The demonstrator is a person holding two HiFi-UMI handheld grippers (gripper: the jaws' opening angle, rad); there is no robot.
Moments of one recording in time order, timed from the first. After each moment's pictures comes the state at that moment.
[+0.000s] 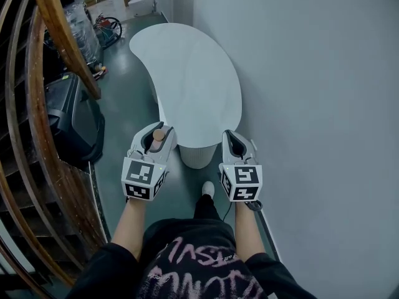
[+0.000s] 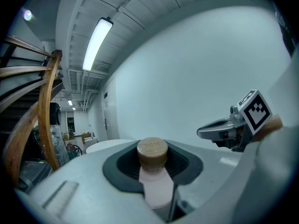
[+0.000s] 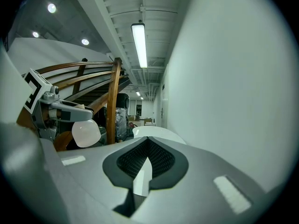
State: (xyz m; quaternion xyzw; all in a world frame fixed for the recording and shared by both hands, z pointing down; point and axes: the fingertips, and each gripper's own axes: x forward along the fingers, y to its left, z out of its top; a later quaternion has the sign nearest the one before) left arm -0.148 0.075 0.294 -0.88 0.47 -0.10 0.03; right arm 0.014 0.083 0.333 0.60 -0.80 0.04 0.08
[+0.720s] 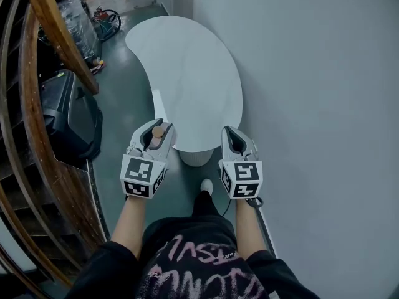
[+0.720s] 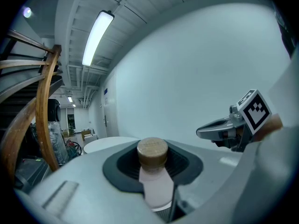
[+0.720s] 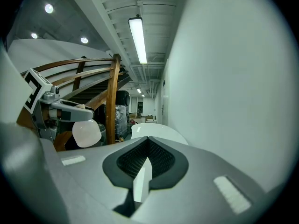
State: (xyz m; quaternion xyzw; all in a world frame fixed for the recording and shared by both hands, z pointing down) left arm -0.135 0.024 0.307 -0.88 0.47 -0.11 0.01; right arm 0.026 0.031 0.345 0.59 -0.80 0.05 0.10
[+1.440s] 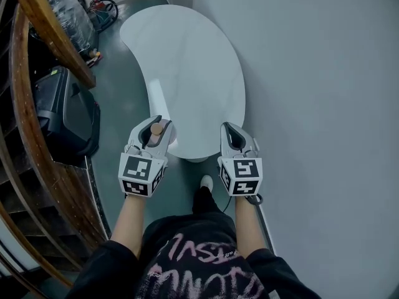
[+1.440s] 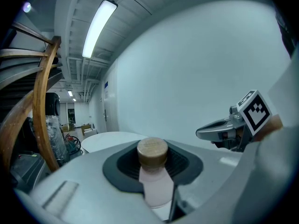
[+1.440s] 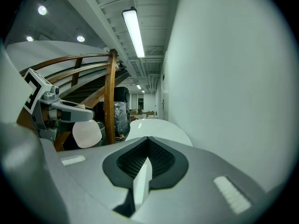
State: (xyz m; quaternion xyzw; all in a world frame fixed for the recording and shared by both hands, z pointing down) left arm -0.126 -0.040 0.331 -0.87 0.47 -0.12 -0.02; right arm 0.033 -0.033 0.371 0.58 -0.80 0.08 0.11
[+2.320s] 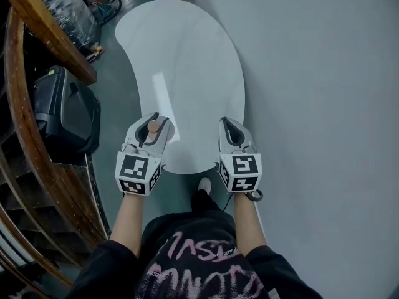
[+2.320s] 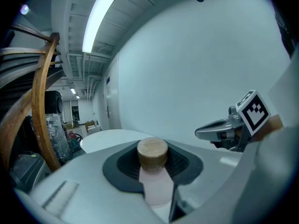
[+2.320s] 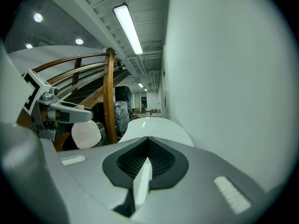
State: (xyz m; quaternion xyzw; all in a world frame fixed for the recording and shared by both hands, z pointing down) left arm -0.093 -0.119 0.336 -0.86 0.49 -0.14 -0.03; right arm 0.065 -0.122 0.379 0.55 -0.82 0.10 0.11
